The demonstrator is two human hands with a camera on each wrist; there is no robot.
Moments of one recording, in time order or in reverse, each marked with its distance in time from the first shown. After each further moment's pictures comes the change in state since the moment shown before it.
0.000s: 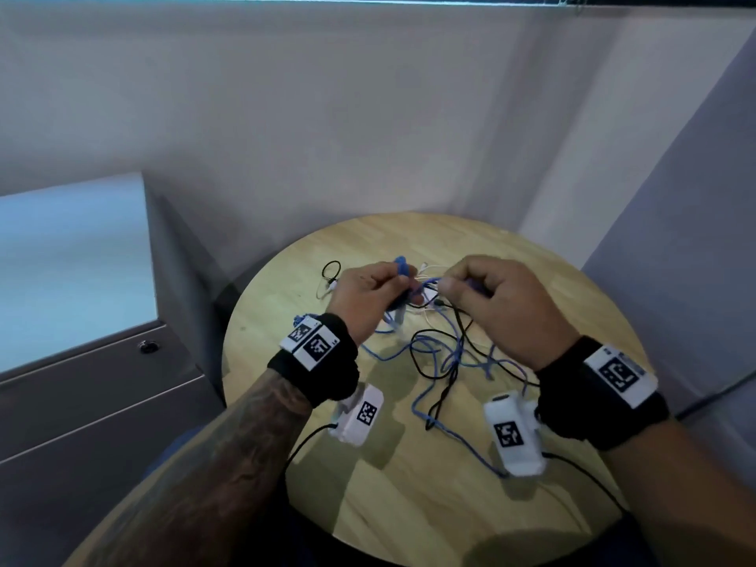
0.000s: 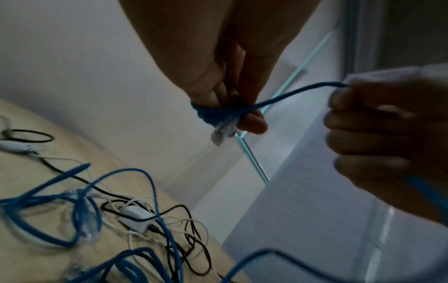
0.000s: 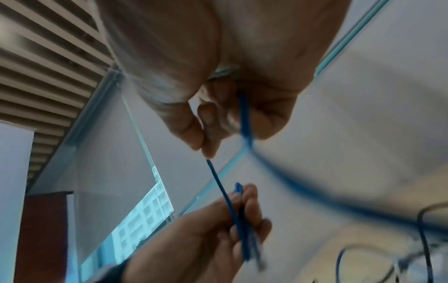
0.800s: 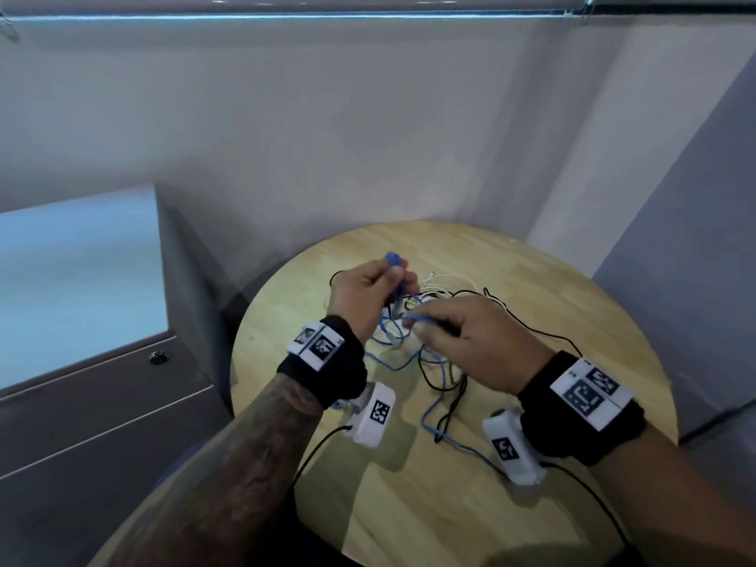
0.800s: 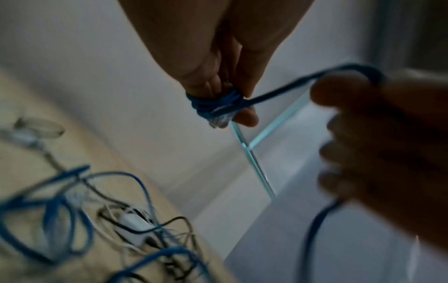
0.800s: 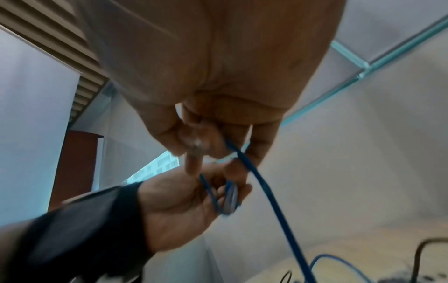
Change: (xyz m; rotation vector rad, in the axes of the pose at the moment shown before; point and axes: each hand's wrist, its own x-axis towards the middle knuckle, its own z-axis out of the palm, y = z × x) left_hand 0.017 -0.002 -0.007 -0.098 0.133 0.049; right_hand 0.002 0.002 0.025 -0.147 -0.291 -0.117
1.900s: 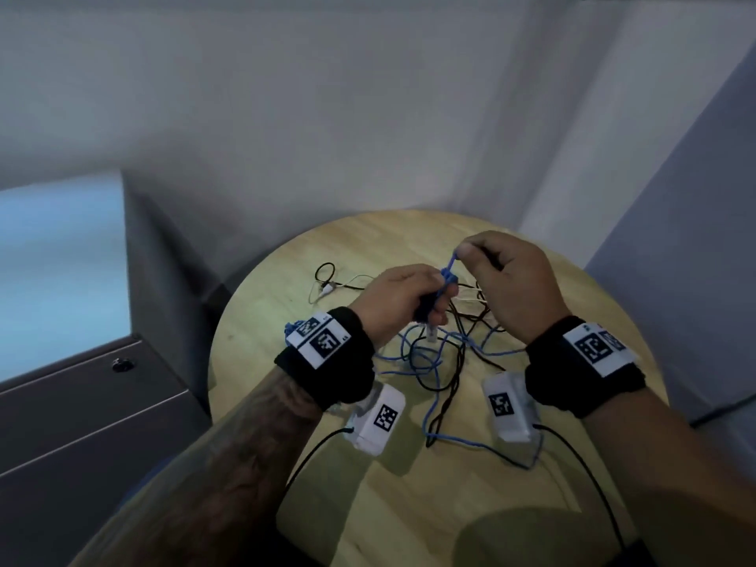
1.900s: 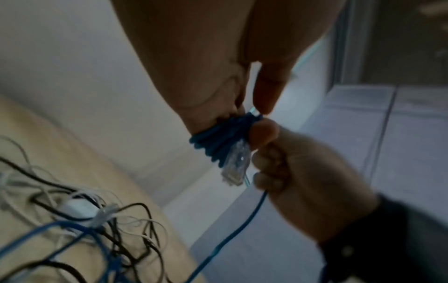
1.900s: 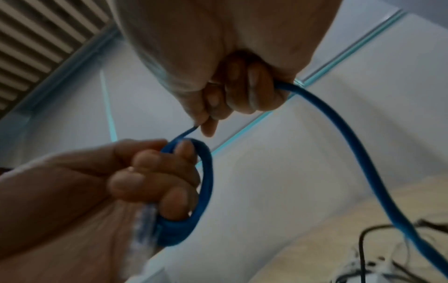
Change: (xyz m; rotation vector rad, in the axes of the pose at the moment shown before) left_hand 0.000 0.011 0.035 0.031 -0.436 -0.250; right_hand 0.031 0.051 -0.033 0.053 0.486 0.126
